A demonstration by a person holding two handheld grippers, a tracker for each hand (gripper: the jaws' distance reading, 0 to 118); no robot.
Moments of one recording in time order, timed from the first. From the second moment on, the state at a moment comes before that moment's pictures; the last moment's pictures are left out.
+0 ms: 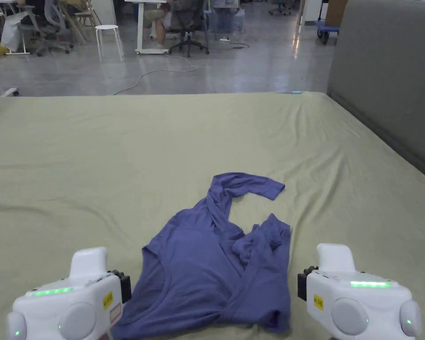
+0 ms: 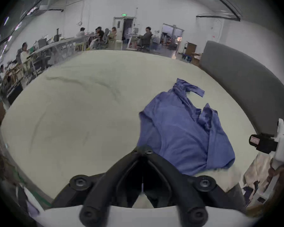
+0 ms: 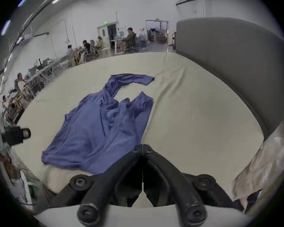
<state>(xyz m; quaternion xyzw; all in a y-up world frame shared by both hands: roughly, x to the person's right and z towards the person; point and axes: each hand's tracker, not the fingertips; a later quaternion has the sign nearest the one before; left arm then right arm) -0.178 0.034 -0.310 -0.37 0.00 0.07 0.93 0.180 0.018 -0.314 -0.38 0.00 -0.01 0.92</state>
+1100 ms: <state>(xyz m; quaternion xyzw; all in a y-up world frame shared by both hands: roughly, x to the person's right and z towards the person) -0.119 -0.023 -0.564 -0.46 -0.12 0.01 0.88 0.198 -0.012 -0.638 -0.53 0.02 0.03 0.85</state>
